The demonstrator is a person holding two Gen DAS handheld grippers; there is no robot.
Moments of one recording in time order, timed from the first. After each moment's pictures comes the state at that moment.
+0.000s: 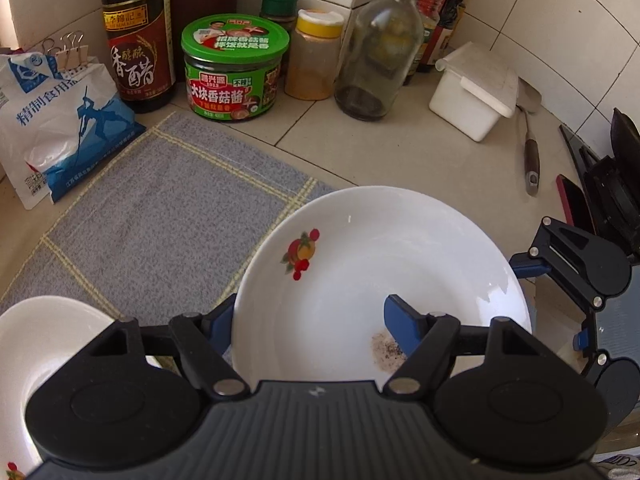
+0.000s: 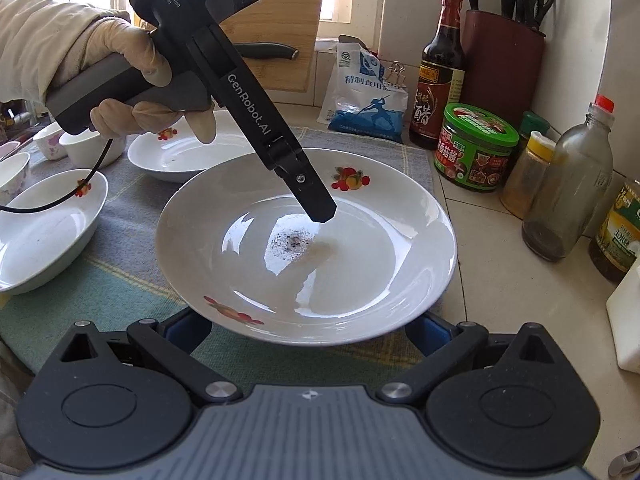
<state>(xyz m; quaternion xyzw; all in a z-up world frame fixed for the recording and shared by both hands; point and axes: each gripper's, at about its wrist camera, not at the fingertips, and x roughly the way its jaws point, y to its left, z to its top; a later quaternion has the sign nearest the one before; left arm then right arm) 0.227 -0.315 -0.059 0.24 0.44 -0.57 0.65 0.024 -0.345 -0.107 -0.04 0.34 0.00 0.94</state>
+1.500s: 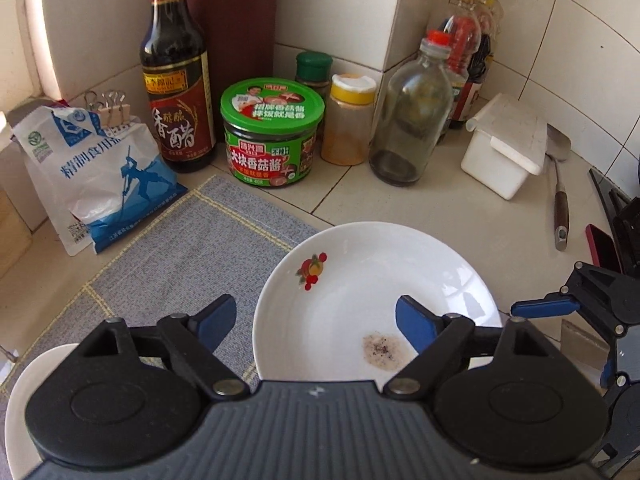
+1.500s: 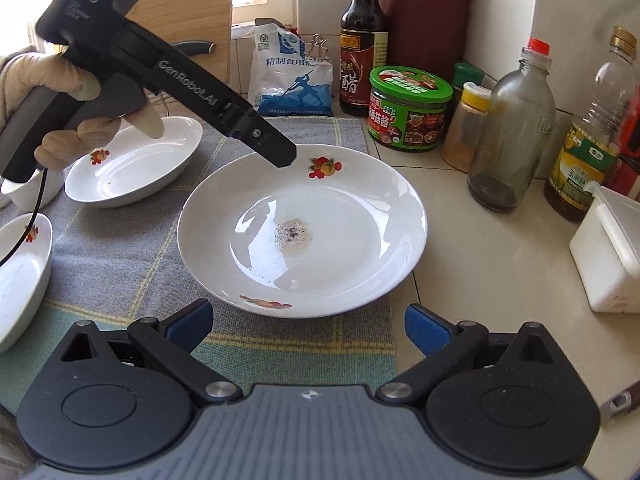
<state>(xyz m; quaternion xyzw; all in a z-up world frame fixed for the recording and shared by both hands) 0.221 -0.307 -0.035 0.21 0.36 -0.54 0.73 0.027 -0.350 -0.094 0.04 0.37 -0.10 0.92</state>
